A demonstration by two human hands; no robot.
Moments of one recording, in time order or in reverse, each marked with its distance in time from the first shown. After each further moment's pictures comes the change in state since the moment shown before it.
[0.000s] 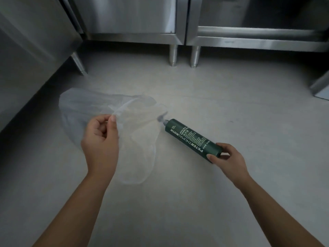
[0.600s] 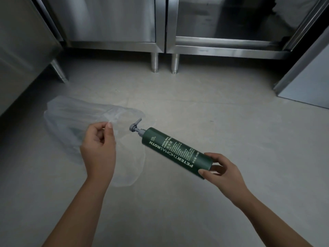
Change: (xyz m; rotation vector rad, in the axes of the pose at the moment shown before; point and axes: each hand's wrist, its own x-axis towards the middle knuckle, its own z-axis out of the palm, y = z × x) left_hand -0.010 -0.006 0.000 -0.045 -0.054 -0.034; right_hand -0.084 -0.029 -0.022 0.119 -0.106 -0.079
